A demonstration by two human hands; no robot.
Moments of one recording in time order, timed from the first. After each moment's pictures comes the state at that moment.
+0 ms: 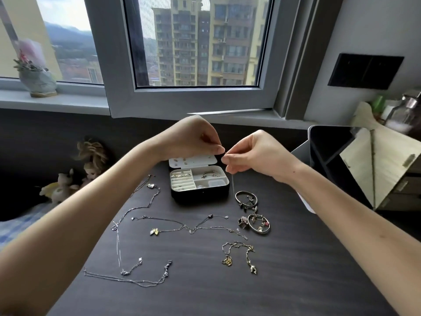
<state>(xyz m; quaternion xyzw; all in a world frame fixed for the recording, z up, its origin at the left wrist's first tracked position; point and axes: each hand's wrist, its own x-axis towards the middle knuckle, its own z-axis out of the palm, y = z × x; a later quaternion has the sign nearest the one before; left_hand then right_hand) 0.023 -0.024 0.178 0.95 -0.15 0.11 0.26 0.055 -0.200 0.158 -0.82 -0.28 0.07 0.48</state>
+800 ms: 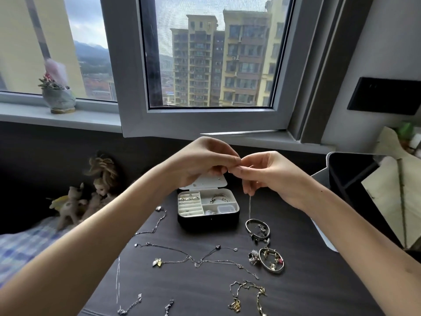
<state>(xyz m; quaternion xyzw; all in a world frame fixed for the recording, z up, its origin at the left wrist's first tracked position) 0.041 -0.025 0.183 0.80 -0.08 0.03 0.59 0.075 -0.198 0.172 -0.75 -0.32 0.15 0.55</state>
